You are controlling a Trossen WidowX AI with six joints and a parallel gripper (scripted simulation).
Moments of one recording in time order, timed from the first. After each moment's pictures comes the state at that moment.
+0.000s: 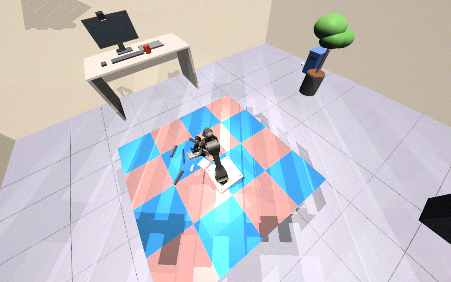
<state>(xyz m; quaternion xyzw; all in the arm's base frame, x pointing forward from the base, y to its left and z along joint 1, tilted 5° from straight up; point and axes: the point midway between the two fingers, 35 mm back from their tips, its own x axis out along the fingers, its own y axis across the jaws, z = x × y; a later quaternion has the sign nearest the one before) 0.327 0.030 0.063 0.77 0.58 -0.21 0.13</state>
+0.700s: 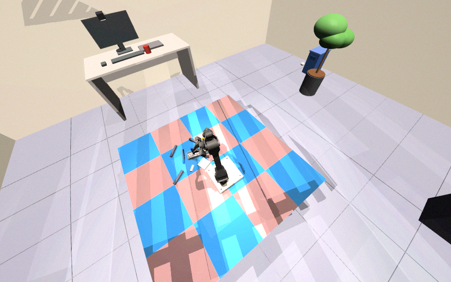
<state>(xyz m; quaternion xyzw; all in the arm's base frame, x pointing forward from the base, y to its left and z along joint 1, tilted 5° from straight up) 0.327 0.030 0.055 0.77 0.58 -0.21 0.13</state>
